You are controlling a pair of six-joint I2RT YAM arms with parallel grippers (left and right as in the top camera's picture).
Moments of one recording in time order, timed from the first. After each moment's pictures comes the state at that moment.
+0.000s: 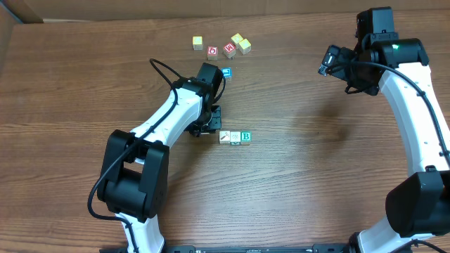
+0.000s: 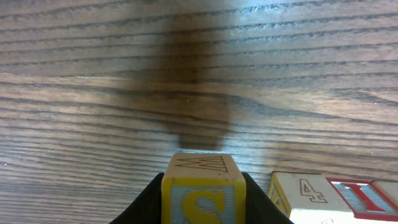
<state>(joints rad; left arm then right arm) -0.36 1.96 1.37 -0.90 -0.06 -0.42 0.06 1.78 1.68 -1.04 -0.02 0.46</state>
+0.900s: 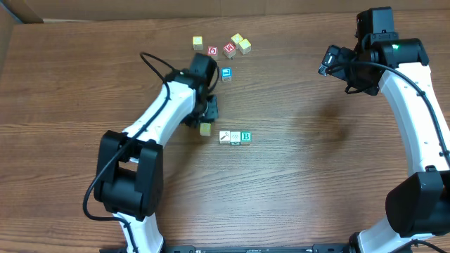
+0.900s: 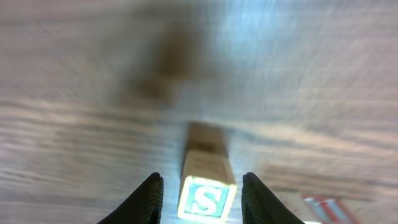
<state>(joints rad) -0.31 1.96 1.45 -0.90 -0.04 -0.44 0.06 1.78 1.68 -1.04 -0.02 0.46</state>
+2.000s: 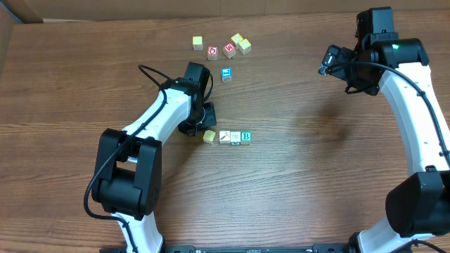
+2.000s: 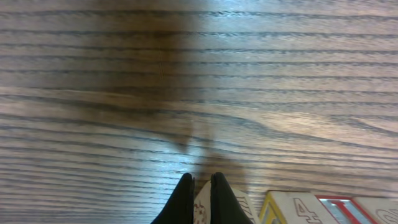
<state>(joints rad) -0.28 1.96 1.33 -0.81 0.06 -0.45 0.06 1.78 1.68 -1.04 -0.02 0.46</state>
